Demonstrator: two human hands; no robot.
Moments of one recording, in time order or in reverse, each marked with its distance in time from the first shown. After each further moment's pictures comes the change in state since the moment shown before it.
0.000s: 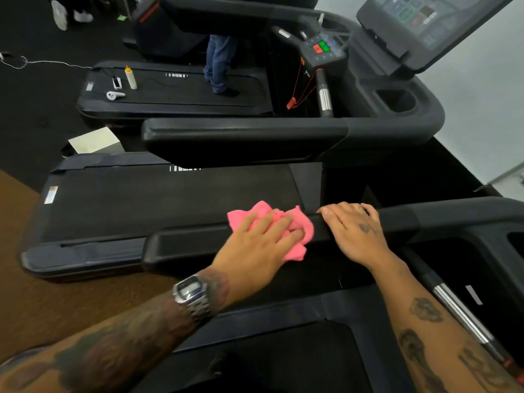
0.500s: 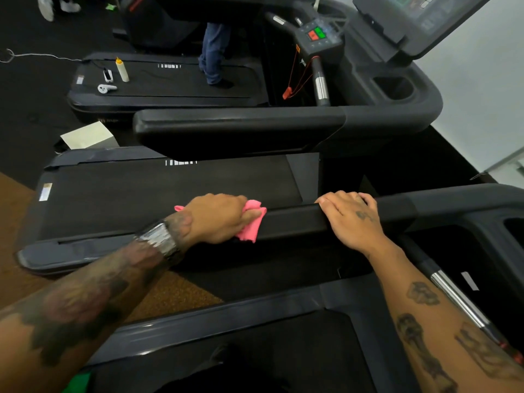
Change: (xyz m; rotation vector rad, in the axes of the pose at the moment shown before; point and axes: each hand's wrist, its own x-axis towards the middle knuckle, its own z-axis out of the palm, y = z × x) left_hand 0.014 -0.062 -0.034 -0.304 -0.407 -0.387; right_hand 0.004 -0.001 -0.001 0.022 -0.020 0.035
